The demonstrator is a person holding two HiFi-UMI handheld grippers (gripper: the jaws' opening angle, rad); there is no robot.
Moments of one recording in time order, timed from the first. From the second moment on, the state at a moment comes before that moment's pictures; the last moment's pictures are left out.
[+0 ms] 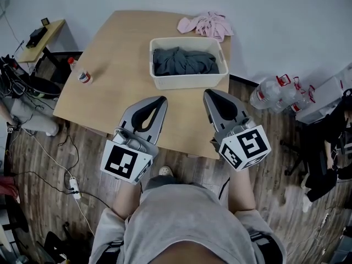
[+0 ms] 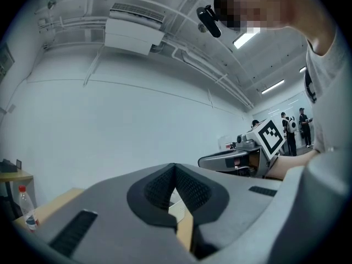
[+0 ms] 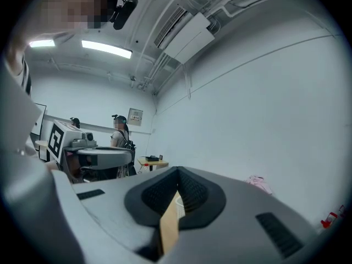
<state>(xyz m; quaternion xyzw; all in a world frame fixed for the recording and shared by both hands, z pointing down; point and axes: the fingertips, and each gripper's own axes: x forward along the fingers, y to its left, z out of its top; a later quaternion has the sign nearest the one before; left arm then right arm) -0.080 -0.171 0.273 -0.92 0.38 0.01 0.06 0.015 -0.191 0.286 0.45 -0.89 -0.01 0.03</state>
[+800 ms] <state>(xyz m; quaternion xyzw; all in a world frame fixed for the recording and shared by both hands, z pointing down) -0.014 -0.081 0.264 -0.91 0.40 0.00 0.07 0.068 -0.099 0.279 0.43 -0.90 -0.02 0.01</state>
